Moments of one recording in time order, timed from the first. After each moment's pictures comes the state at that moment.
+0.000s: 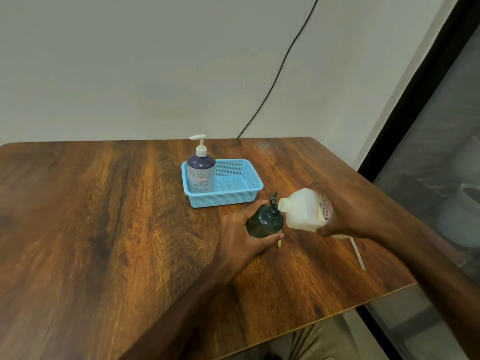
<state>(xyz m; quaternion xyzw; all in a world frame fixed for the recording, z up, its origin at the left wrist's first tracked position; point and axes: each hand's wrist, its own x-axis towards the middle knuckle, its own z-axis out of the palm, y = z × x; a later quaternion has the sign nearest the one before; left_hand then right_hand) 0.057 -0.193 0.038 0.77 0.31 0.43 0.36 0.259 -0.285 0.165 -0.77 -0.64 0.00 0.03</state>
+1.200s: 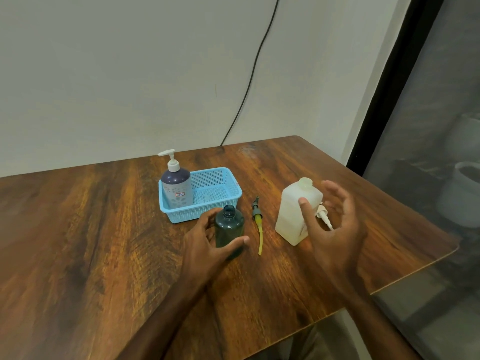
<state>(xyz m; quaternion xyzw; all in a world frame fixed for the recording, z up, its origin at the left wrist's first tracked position) 0.052 -0.179 0.021 0.72 0.38 0.42 0.40 0.251 -0.304 0.088 -0.69 -0.38 -0.09 0.61</state>
